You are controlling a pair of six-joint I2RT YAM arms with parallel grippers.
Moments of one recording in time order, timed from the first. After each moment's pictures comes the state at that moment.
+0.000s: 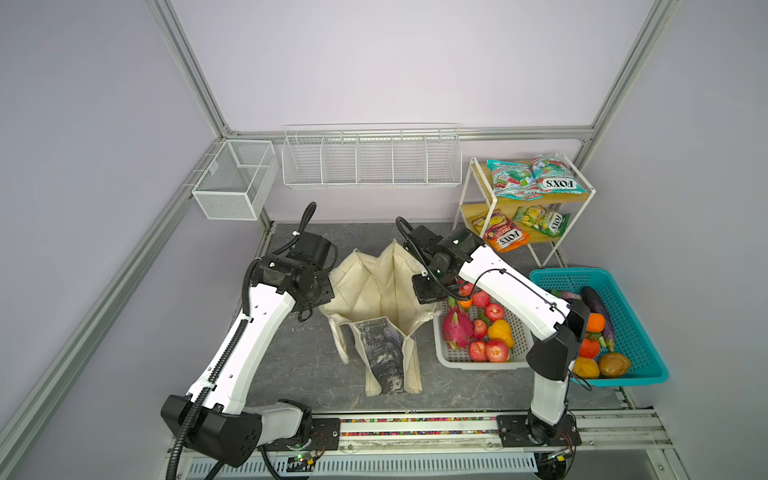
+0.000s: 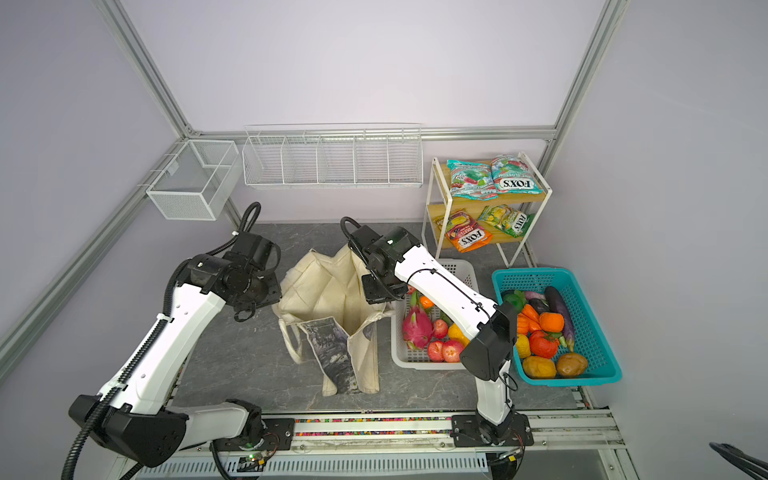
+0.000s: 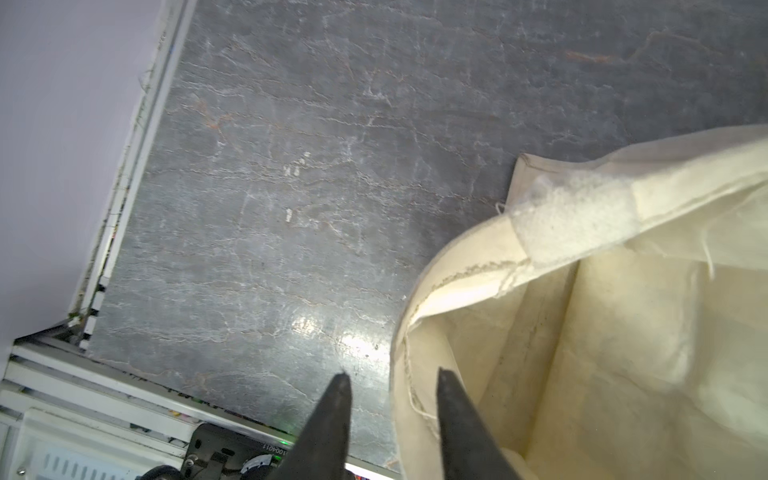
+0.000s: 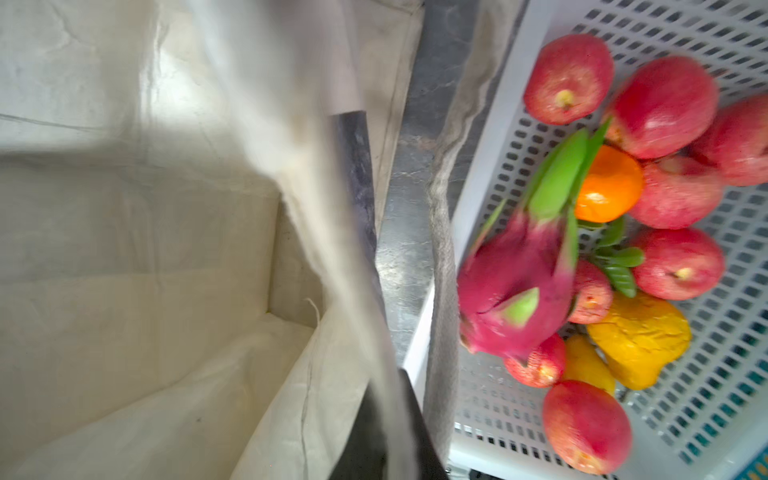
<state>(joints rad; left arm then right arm) -0.37 1.28 1.44 -1.33 -0.17 -0.66 0.84 1.90 2.01 -1.48 0.01 0.58</state>
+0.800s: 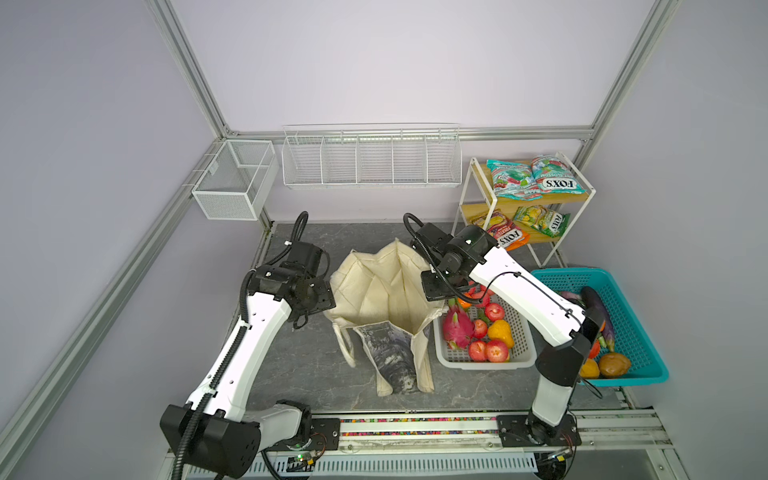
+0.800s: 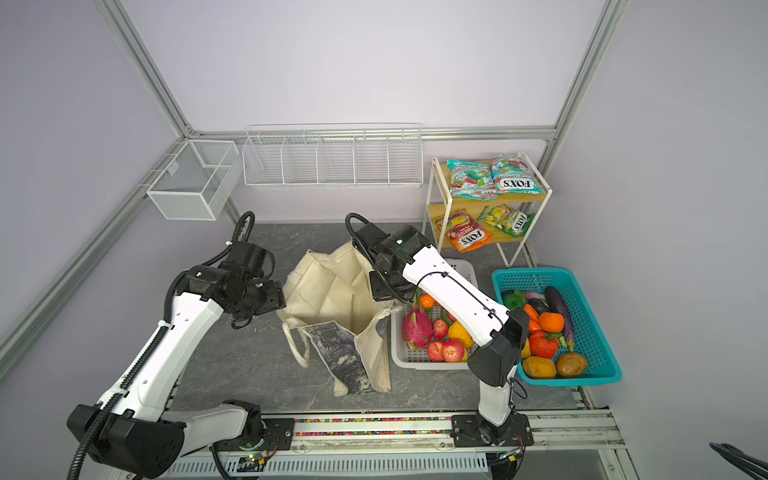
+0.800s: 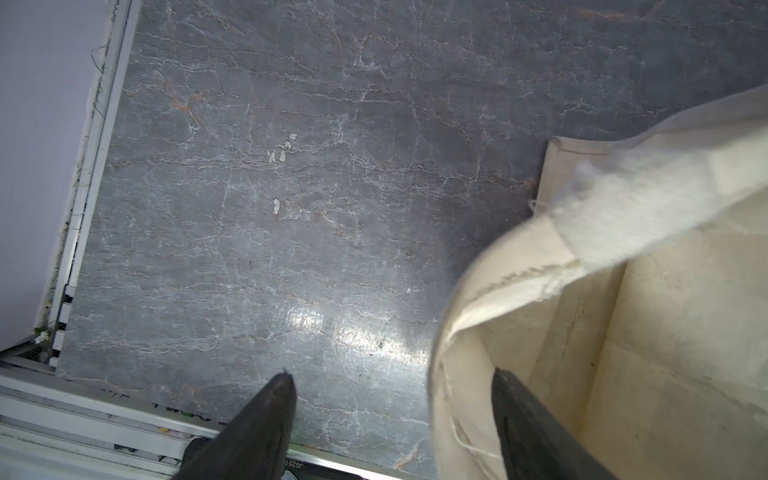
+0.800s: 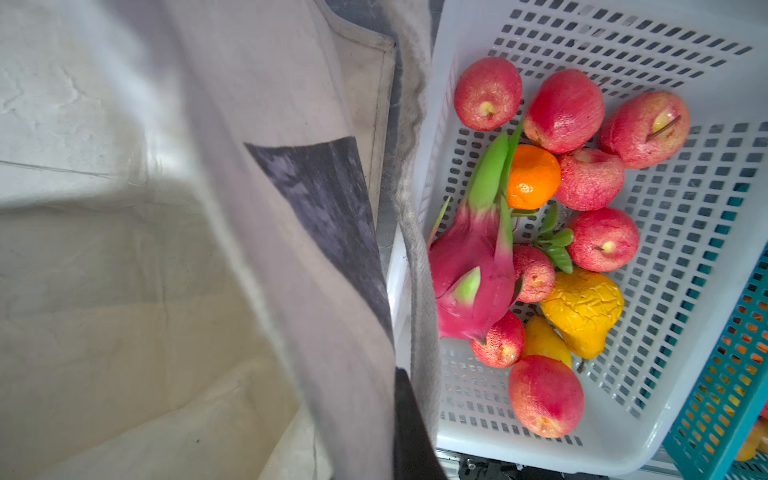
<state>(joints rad) -0.29 1.25 1.31 -1.26 -0.10 -0.54 0.84 1.84 2.04 -1.56 0.15 0.60</state>
